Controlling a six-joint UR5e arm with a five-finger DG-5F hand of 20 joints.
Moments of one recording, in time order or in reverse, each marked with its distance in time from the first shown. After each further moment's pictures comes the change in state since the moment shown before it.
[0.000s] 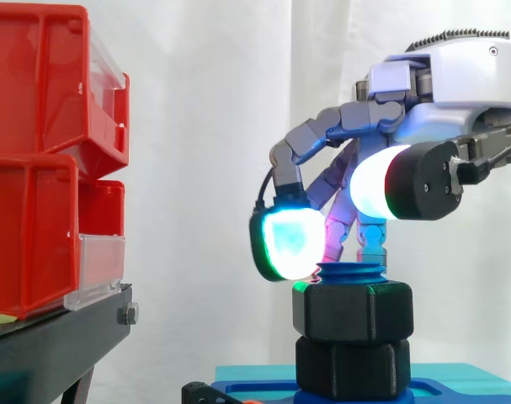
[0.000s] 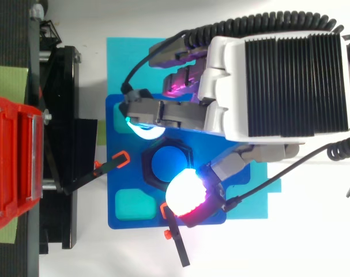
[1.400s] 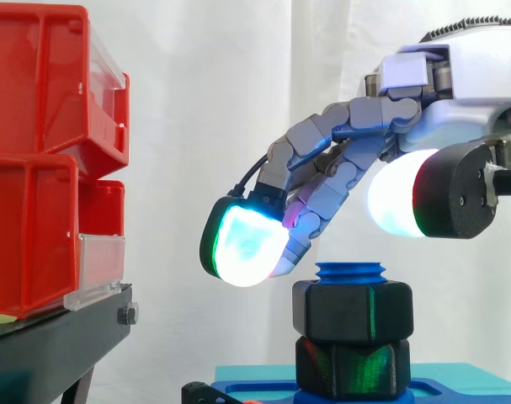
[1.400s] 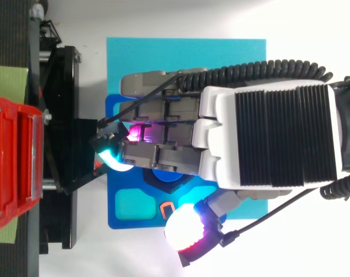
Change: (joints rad) arm 0.048 -0.001 -0.013 -0.005 0.026 -0.004
